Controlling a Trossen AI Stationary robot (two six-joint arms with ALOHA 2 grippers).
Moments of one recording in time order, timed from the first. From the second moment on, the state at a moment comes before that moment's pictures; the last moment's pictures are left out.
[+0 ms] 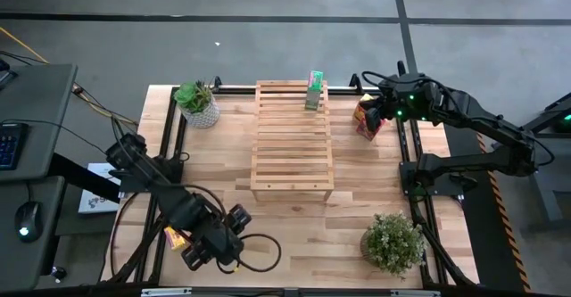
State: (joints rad) left arm -0.69 1.75 1.79 -1.33 0.02 0.12; right arm -0.36 0.95 1.21 -0.88 0.15 0.41
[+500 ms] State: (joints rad) left arm -0.76 1.70 1.47 -1.17 -0.04 0.05; right arm -0.36 0.95 1.21 -0.90 0.17 0.40
